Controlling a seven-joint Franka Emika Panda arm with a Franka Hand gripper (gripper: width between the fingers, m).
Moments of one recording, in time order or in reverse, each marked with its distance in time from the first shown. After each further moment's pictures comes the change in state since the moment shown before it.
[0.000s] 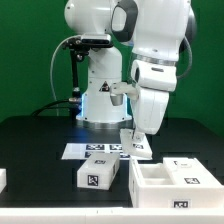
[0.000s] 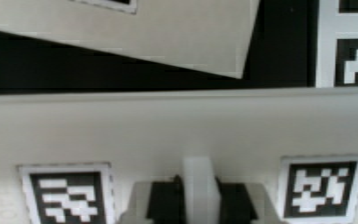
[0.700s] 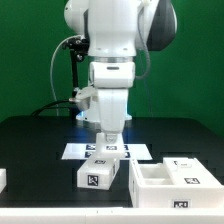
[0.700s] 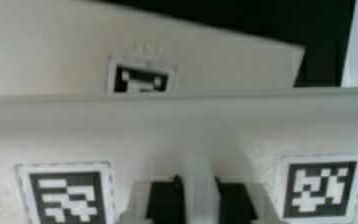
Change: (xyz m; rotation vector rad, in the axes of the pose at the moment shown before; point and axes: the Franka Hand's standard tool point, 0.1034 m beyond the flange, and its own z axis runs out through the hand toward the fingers) arm -0.060 0.008 0.010 -0.022 0.177 0.001
